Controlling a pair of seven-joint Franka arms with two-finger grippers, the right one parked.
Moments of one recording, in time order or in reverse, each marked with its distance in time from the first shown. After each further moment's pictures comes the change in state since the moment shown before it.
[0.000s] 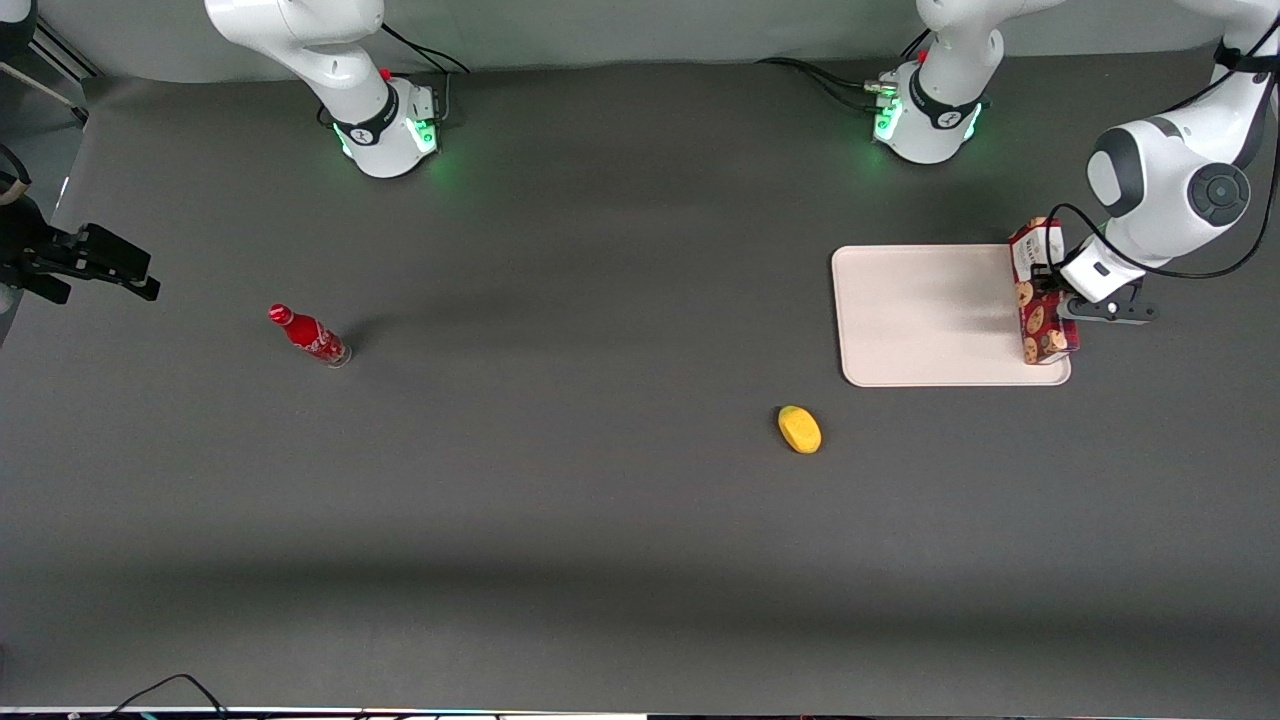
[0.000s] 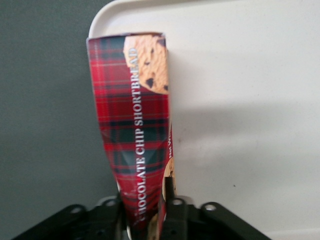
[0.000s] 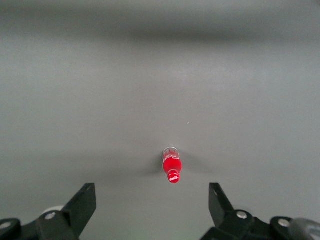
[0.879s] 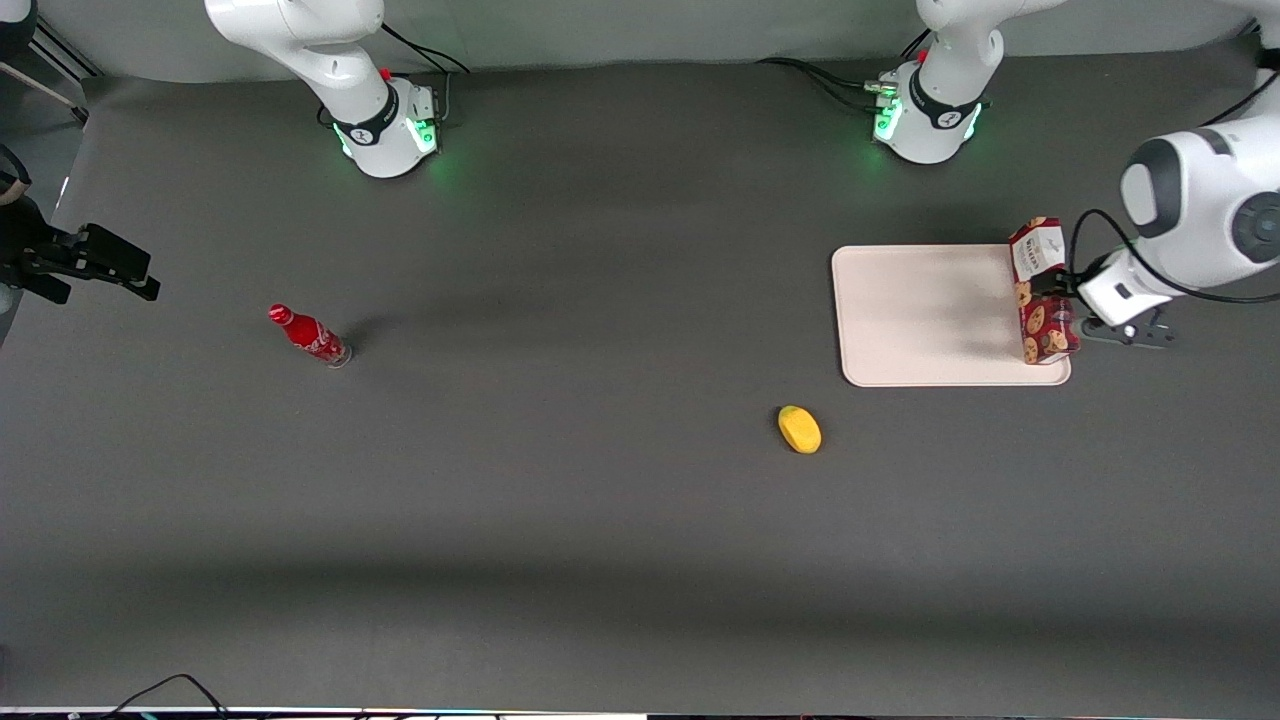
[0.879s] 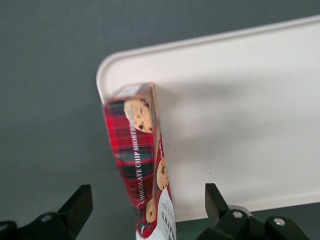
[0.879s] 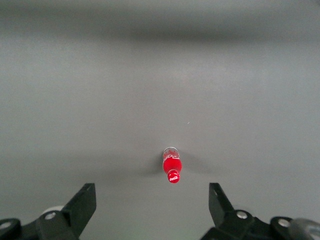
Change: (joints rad) arm -0.004 -0.001 -0.078 0.249 -0.003 -0.354 0.000
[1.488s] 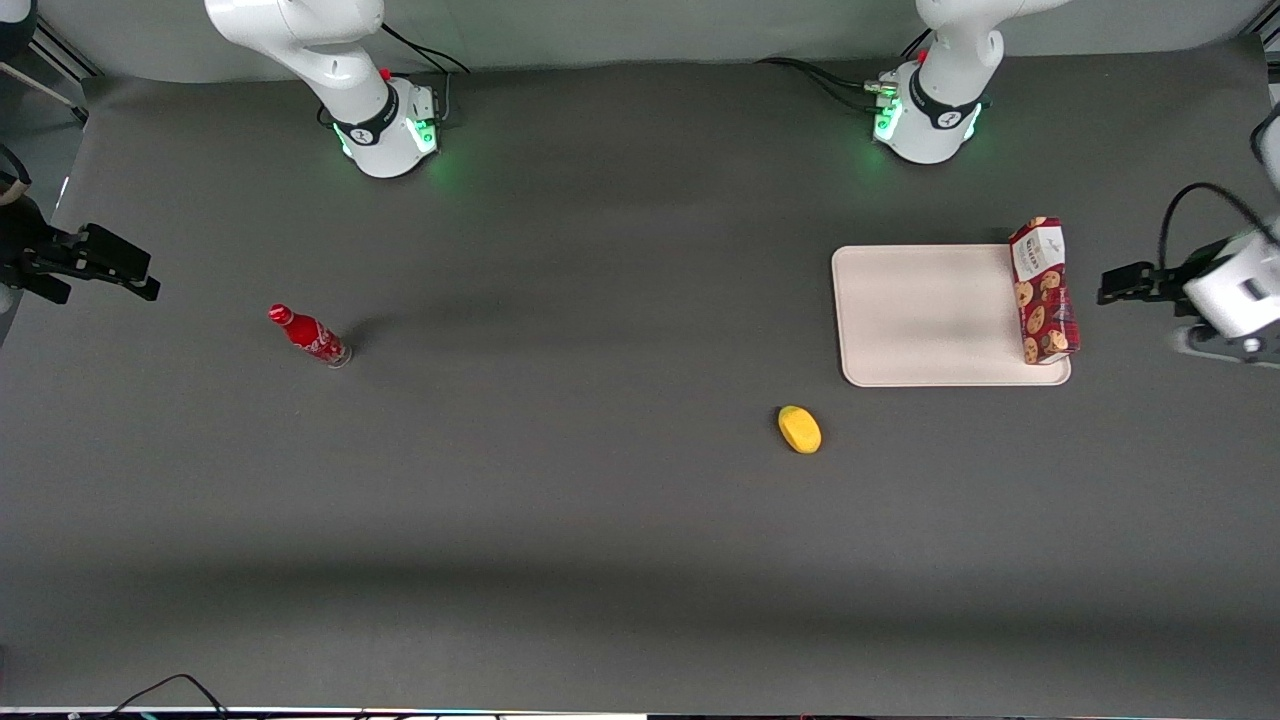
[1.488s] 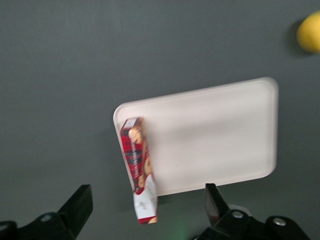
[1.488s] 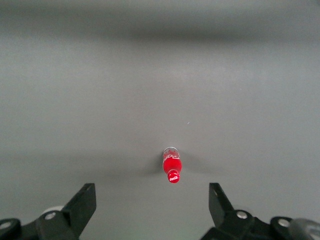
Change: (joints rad) arm -0.041 -0.004 -0.062 0.543 -0.082 -0.513 -0.037
